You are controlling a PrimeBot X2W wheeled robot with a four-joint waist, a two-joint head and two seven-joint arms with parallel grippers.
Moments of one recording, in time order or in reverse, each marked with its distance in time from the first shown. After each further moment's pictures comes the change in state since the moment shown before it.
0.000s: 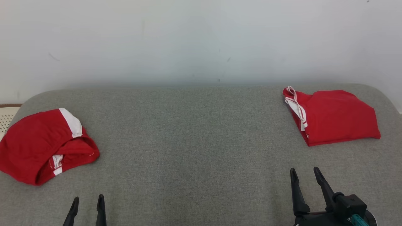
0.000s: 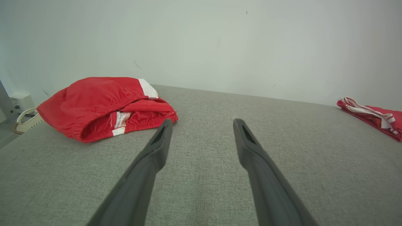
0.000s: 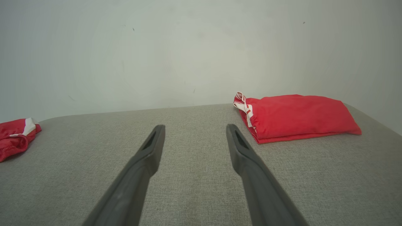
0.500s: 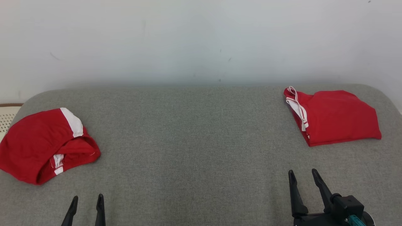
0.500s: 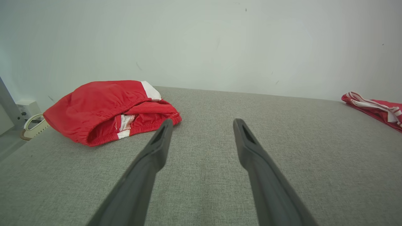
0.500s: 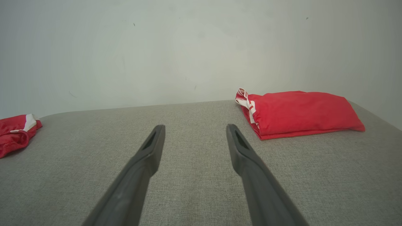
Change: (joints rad) left arm -0.004 0.007 0.004 0.003 0.038 0.002 0.000; right arm 0.000 0.009 0.000 0.015 -0.011 0.000 0.000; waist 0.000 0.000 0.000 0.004
